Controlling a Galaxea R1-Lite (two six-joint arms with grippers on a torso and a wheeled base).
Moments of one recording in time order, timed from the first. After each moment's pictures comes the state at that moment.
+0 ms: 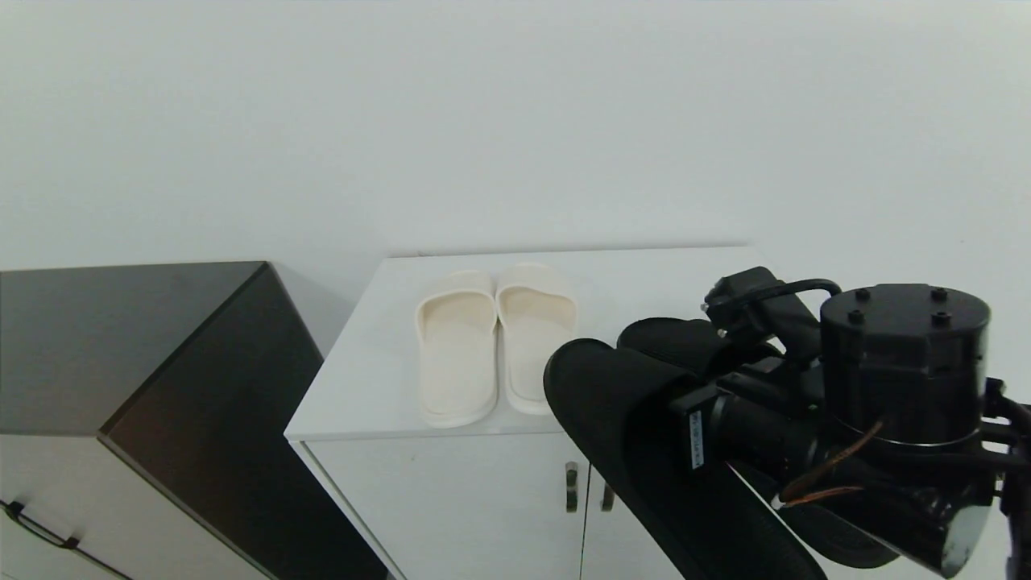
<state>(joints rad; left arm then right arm) 0.00 0.00 0.00 0.00 0.03 -0.01 0.90 1.56 -0.77 -0.52 -0.38 0.12</state>
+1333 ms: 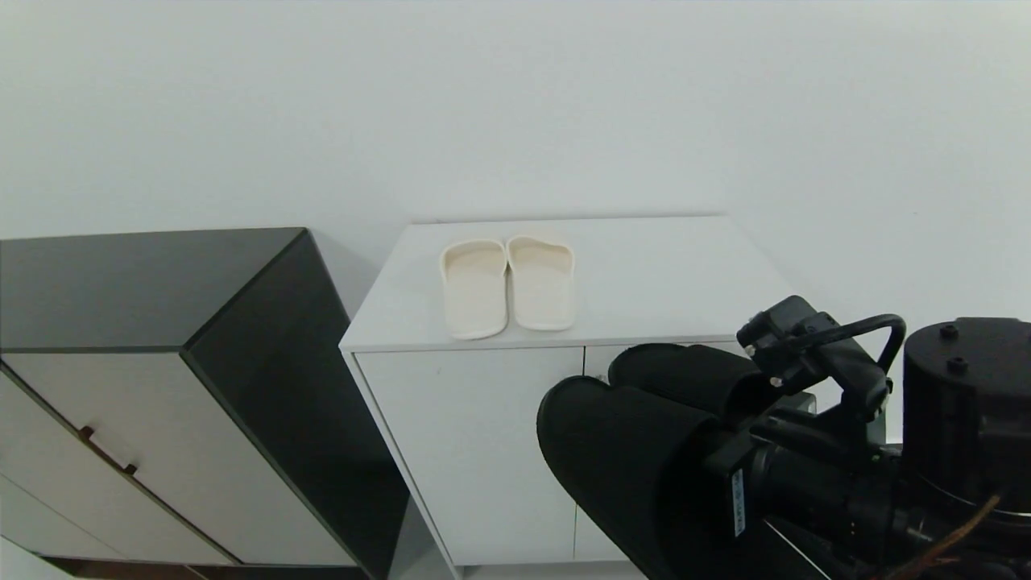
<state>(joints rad) 0.00 0.00 0.00 0.00 0.03 -0.01 0.94 1.46 -0.67 -0.51 -0.28 0.12</state>
